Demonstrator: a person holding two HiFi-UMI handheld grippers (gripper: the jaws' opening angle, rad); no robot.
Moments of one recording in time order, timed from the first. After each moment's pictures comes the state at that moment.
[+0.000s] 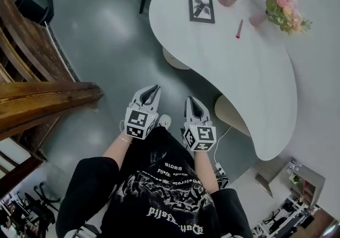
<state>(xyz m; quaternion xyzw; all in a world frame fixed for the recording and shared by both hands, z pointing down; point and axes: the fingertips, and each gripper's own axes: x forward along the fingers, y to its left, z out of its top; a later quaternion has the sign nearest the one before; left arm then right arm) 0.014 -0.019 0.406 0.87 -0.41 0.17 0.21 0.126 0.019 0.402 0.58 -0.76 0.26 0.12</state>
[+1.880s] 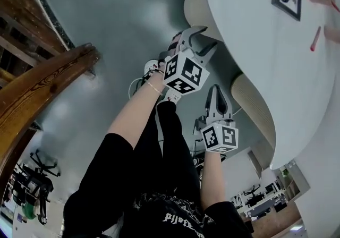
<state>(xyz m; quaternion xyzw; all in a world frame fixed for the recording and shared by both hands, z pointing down) 0.057 -0.204 0.608 0.91 -0.32 0.20 0.13 0.089 -0.056 0.580 0.61 -0.70 0.33 0.14</state>
